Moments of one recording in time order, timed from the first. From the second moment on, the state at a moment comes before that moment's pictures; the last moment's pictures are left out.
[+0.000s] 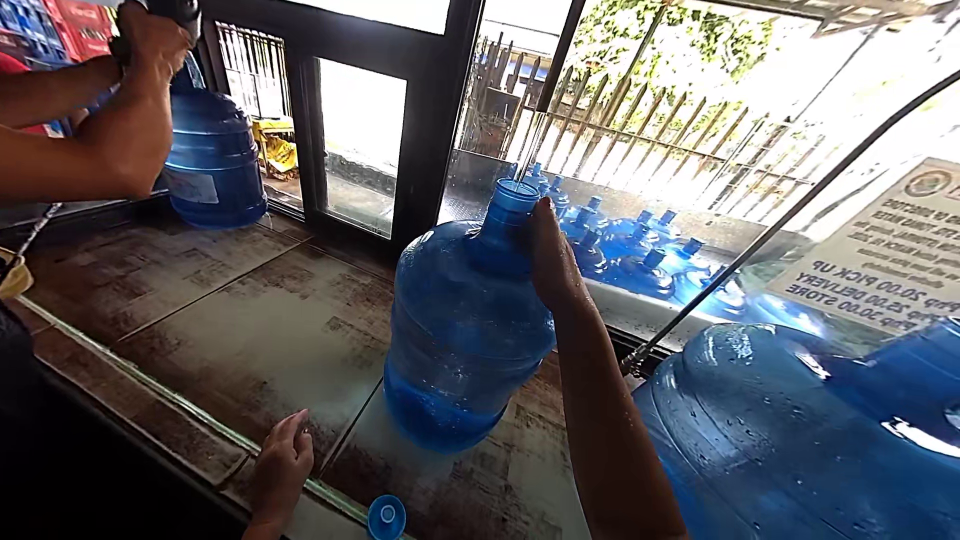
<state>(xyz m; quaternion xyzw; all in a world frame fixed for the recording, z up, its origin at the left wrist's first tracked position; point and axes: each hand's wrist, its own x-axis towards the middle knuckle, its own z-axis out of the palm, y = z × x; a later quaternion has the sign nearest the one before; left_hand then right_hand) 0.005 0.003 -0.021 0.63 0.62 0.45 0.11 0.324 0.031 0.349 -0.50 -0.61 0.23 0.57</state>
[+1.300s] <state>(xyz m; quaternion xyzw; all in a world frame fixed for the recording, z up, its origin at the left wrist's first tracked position) 0.002 0.005 -0.022 0.63 0.62 0.45 0.12 0.323 0.034 0.349 -0.50 -0.61 0.22 0.57</state>
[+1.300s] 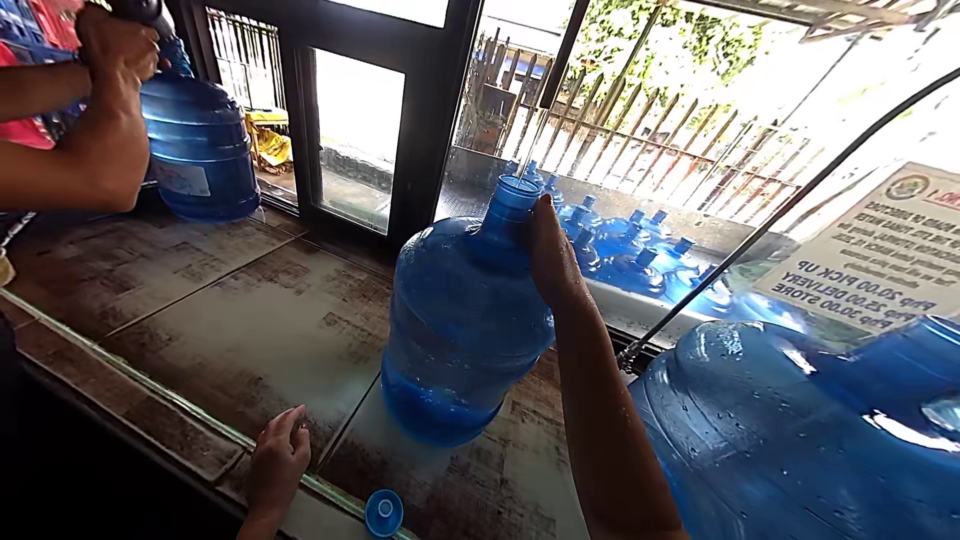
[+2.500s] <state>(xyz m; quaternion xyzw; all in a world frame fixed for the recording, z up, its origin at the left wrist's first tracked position) 0.004 0.001 -0.015 0.62 0.64 0.43 0.13 0.320 0.020 0.349 -0.53 -0.61 0.20 0.55</state>
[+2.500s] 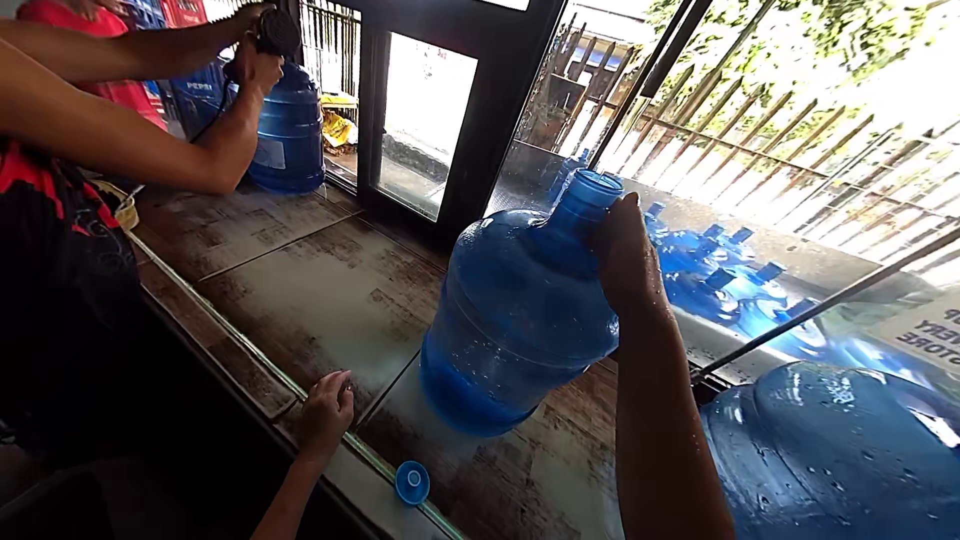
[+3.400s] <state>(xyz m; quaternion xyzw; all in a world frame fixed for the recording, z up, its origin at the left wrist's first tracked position) 0.005 0.004 -0.021 0.63 0.63 0.45 0.11 0.328 0.041 0.347 -0.50 -0.61 0.20 0.57</state>
